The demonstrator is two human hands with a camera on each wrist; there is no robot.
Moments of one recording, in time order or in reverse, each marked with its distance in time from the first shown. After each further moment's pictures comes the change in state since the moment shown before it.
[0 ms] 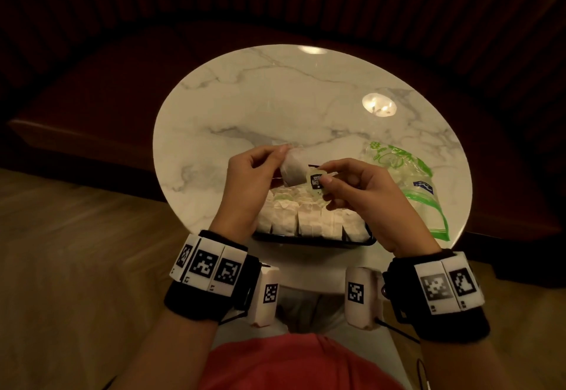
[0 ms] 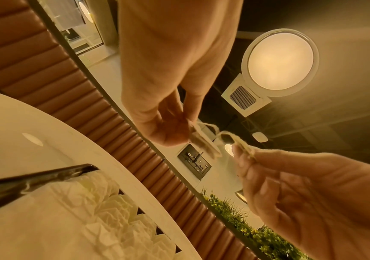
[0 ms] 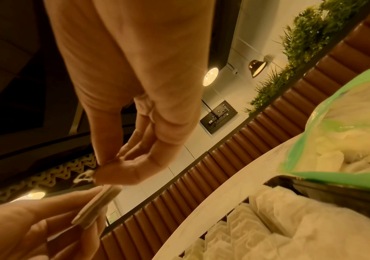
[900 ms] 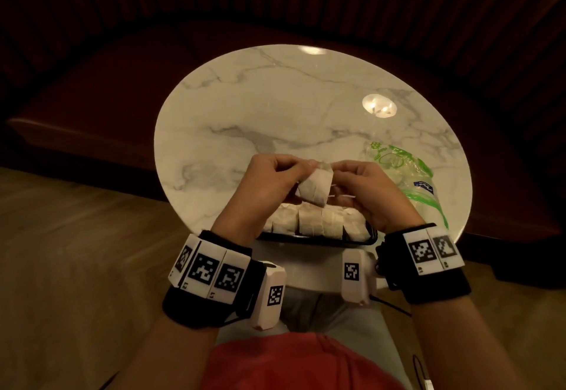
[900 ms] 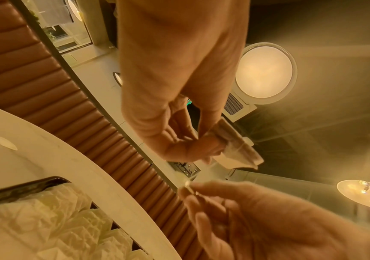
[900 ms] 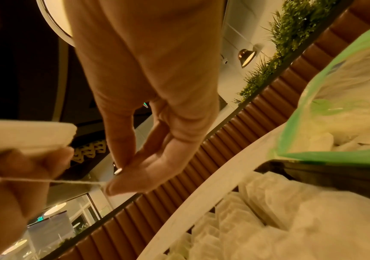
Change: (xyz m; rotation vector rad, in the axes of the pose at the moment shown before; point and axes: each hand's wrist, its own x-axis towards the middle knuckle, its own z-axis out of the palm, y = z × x) left_hand -0.012 0.013 0.008 0.143 -0.228 -0.093; right_hand 0.026 0.001 0.000 0.136 0.074 0.287
